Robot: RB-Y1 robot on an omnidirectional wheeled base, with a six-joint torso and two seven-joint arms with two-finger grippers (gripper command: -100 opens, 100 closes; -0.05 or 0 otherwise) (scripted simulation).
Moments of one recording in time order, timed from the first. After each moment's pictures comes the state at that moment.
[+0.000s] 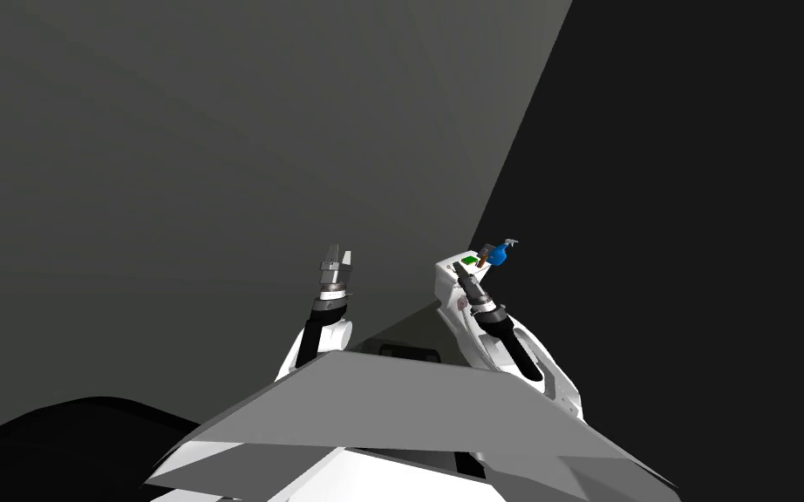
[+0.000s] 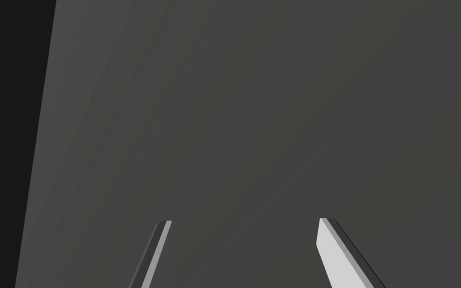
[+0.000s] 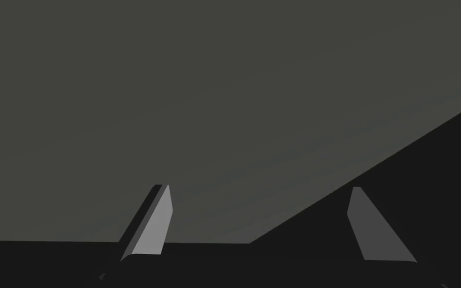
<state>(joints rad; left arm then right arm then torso) 0.47 0.03 -0.03 -2.32 -0.04 -0.45 0.00 0.34 -0.39 0.11 -2.05 0.18 -0.58 0.16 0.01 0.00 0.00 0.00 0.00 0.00</state>
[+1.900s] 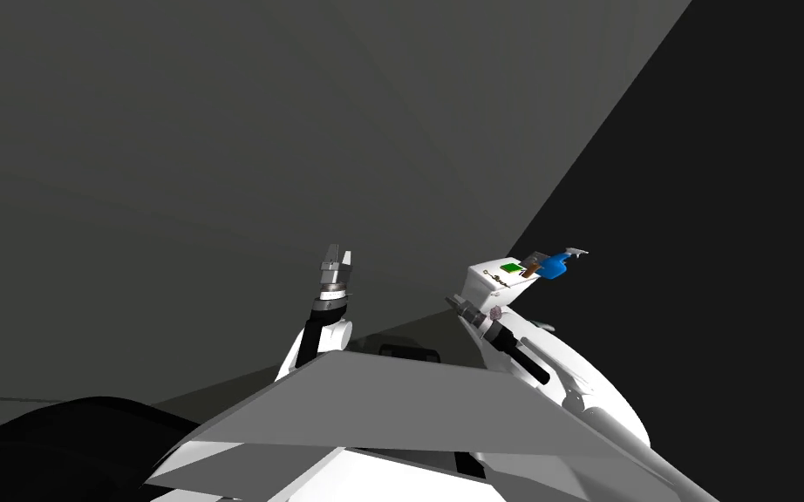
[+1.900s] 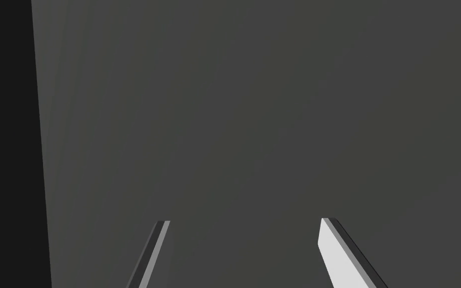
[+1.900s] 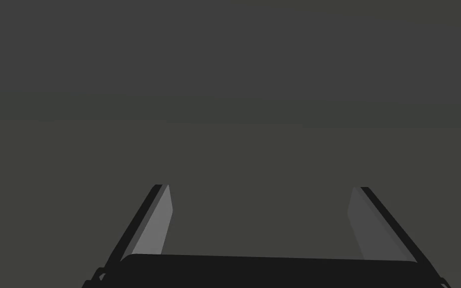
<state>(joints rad) 0.47 0.03 -0.03 -2.32 -0.04 -0.45 0.00 0.25 -0.74 0.30 -1.53 0.29 -0.64 0.23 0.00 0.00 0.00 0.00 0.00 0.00</state>
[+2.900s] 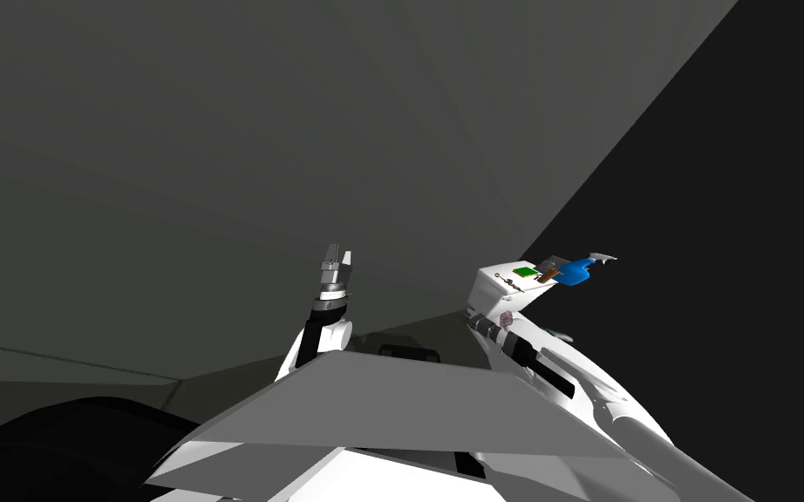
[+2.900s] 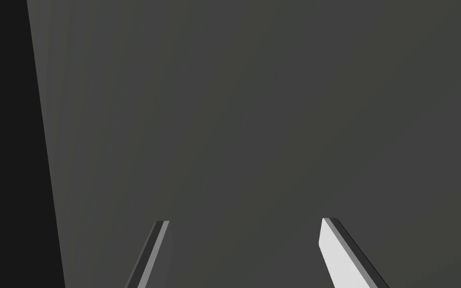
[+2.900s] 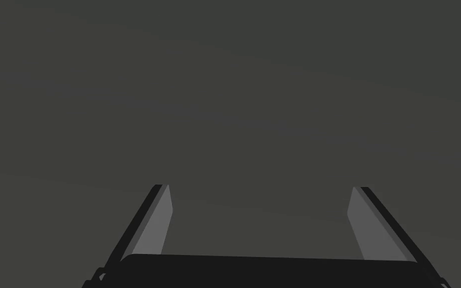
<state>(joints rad) 0.47 0.03 -0.02 -2.32 -0.04 -0.45 0.00 0.22 -0.87 0.38 -1.30 0.32 -0.67 0.23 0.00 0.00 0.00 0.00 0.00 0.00</state>
